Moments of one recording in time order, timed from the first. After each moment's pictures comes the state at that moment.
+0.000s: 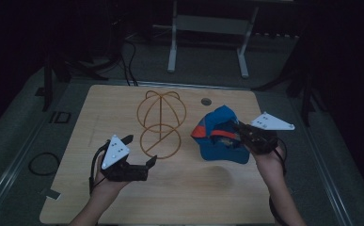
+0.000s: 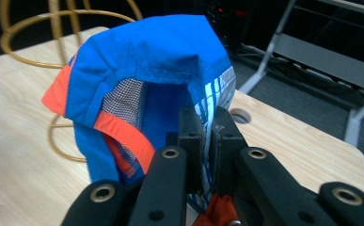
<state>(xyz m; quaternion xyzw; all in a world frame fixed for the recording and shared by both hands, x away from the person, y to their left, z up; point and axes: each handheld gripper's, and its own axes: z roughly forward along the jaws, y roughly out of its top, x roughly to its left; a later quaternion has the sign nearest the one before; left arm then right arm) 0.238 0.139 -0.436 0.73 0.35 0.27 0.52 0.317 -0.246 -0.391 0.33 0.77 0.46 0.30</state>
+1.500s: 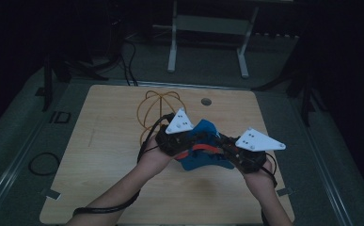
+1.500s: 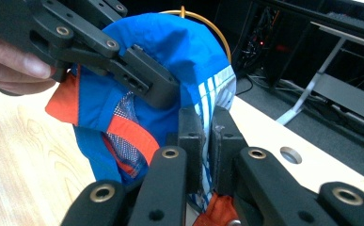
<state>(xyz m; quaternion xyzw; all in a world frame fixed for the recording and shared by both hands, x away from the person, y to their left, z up) 0.292 0.023 -0.373 0.81 0.21 0.19 0.51 0.262 -0.202 -0.379 0.24 0.78 0.50 0.28</state>
